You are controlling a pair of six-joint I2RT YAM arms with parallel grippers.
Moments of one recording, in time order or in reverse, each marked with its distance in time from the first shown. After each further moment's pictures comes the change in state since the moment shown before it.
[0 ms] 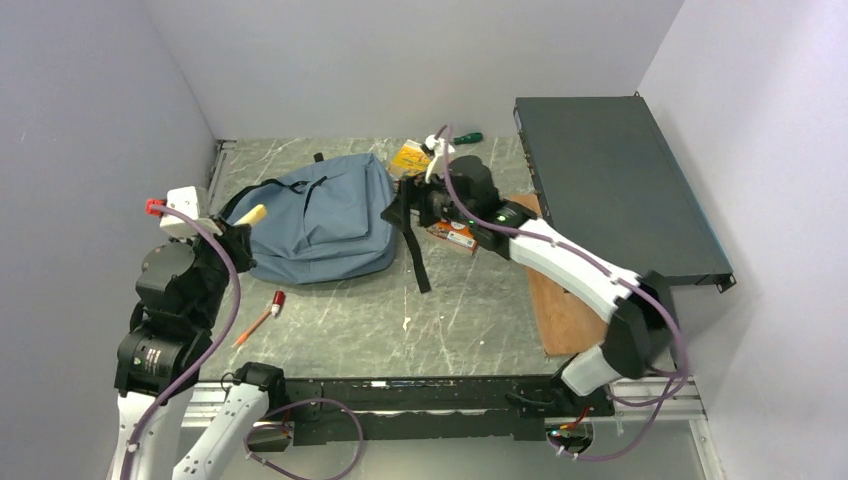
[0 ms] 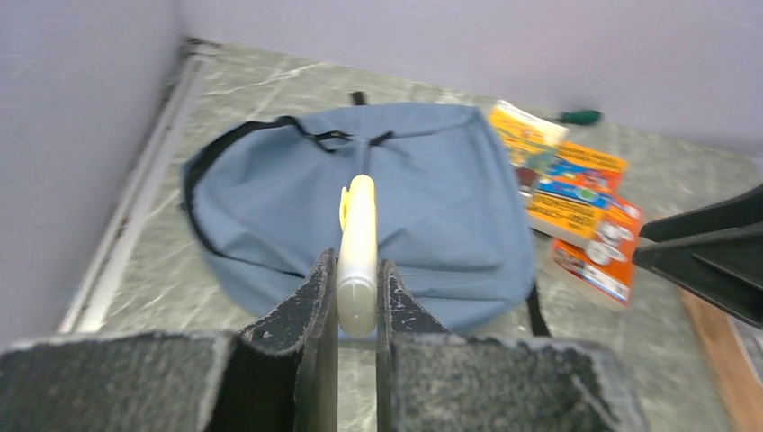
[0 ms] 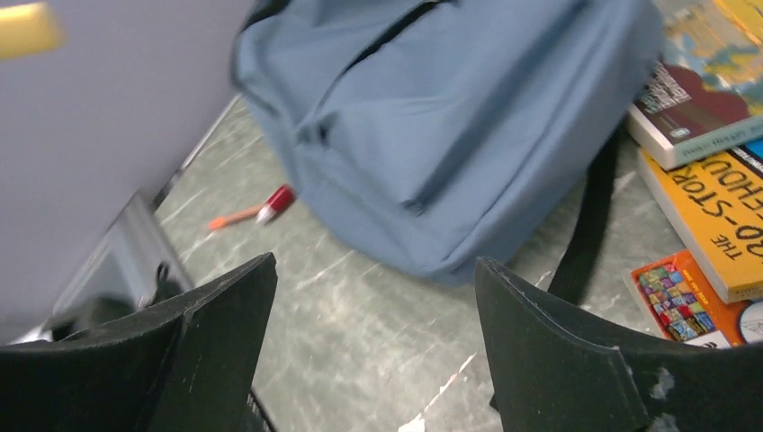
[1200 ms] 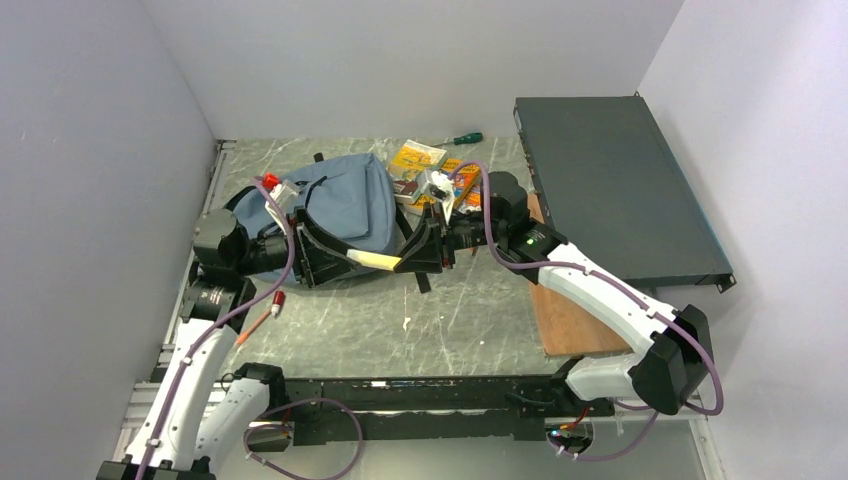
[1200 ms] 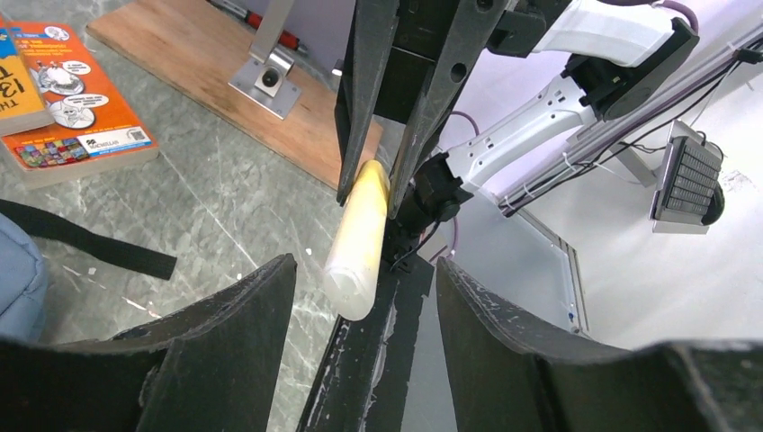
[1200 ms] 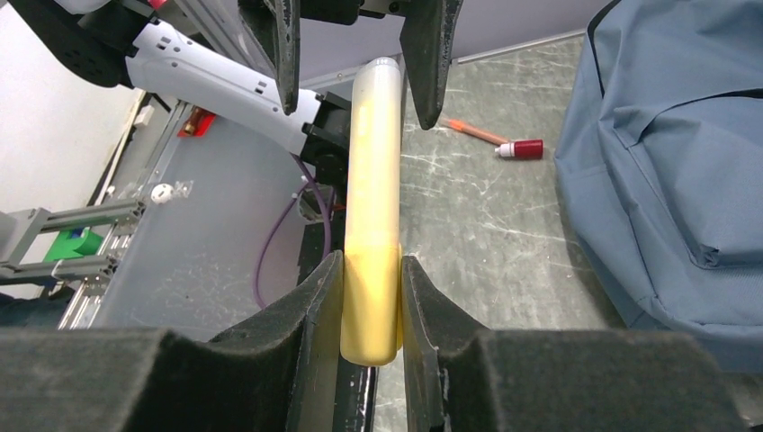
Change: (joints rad) left arm 0.076 0.187 -0.320 0.609 1.345 -0.274; right arm -0.012 -0.154 -0.148 0.142 -0.723 -0.178
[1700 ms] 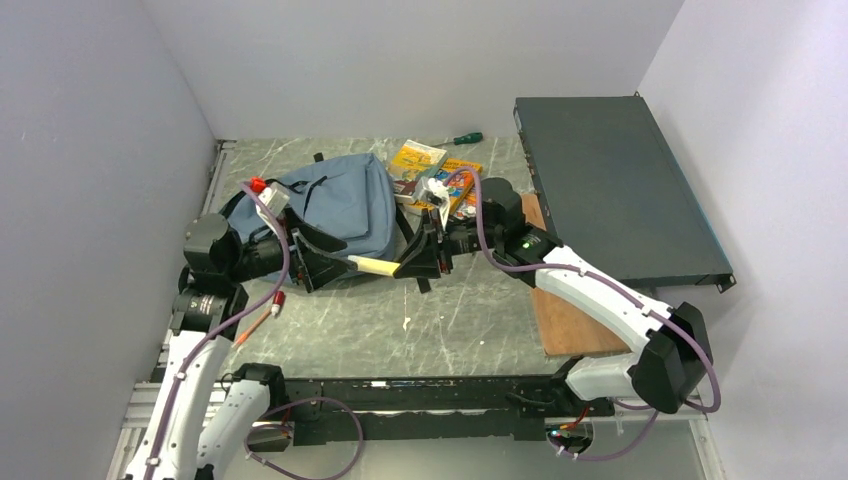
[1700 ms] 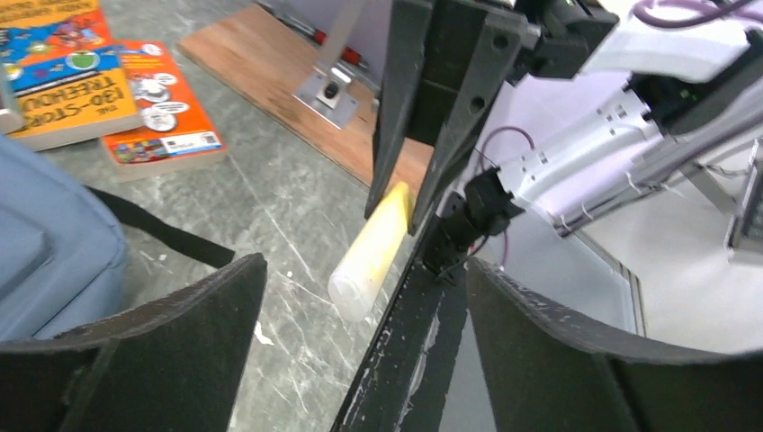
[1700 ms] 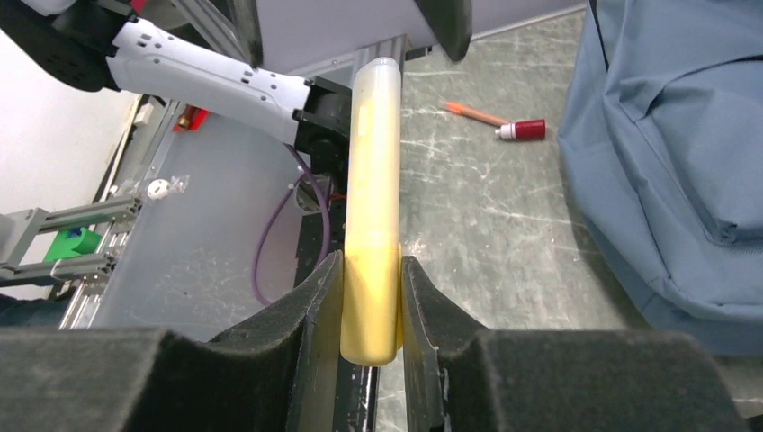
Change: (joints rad) left arm 0.045 -0.061 0.025 -0.118 -0.117 0.098; right arm 0.010 0.012 -0.050 0.006 0.027 -0.003
